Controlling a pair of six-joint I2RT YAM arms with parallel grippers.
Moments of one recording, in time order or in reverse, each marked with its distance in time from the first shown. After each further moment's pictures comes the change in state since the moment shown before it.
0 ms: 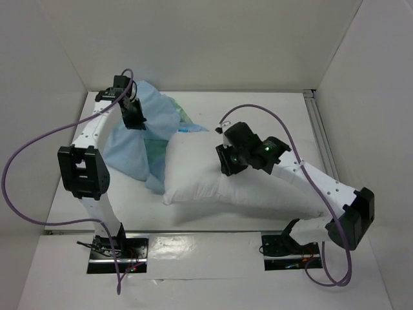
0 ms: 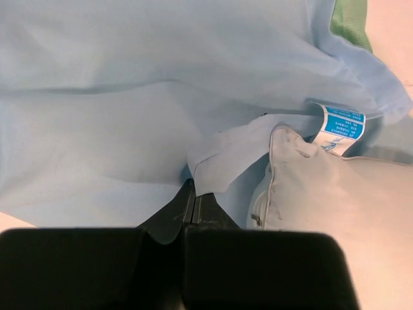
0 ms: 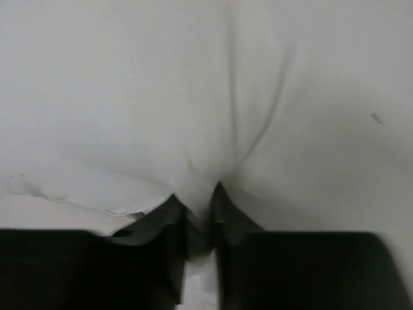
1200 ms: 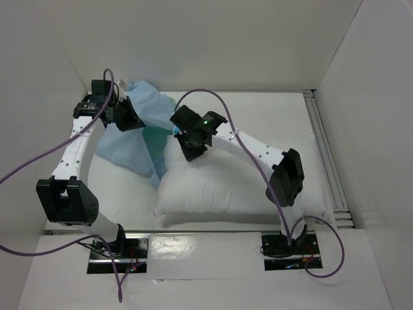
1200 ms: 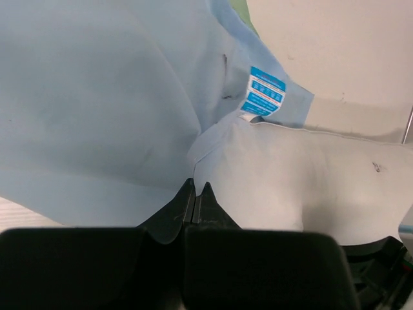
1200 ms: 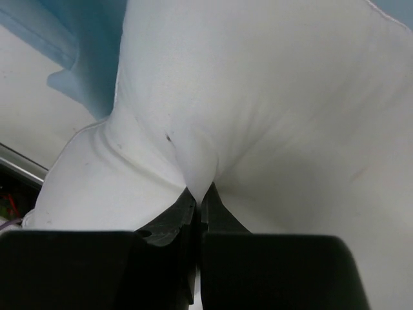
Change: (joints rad) left arm 0.087 -0.318 -0.195 0.092 0.266 -0.051; right arm 0.146 0.669 0.681 -0.224 0.034 0.133
